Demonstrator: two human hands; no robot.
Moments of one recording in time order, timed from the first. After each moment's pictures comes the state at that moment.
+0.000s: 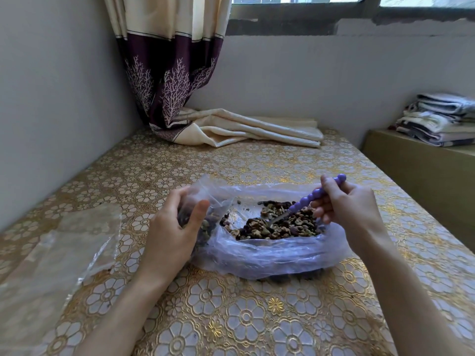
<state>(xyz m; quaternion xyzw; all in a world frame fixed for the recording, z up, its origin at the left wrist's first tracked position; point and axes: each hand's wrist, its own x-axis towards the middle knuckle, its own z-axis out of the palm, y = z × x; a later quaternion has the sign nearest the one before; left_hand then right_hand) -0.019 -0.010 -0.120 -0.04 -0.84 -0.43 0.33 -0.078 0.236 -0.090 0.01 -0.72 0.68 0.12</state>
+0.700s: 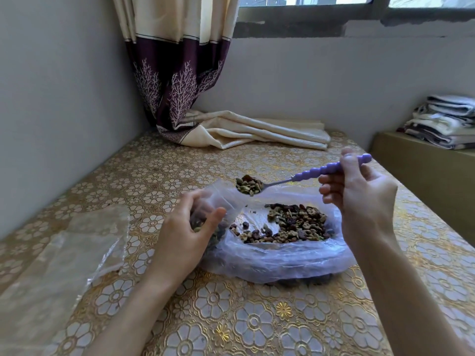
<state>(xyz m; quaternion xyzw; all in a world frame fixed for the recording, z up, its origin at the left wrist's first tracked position) -0.019 -0.010 -0.119 -0.03 -0.86 -0.42 0.28 -0.069 0.210 -0.065 0.04 -0.57 0.79 0.23</state>
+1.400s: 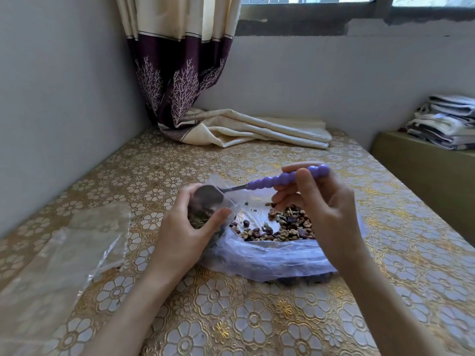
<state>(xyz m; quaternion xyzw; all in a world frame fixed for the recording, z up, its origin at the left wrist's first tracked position) -0.019 -0.009 -0.117 -0.02 -0.84 -0.46 0.30 -0.044 0.181 -0.075 0.26 -0.61 0.73 0.16</state>
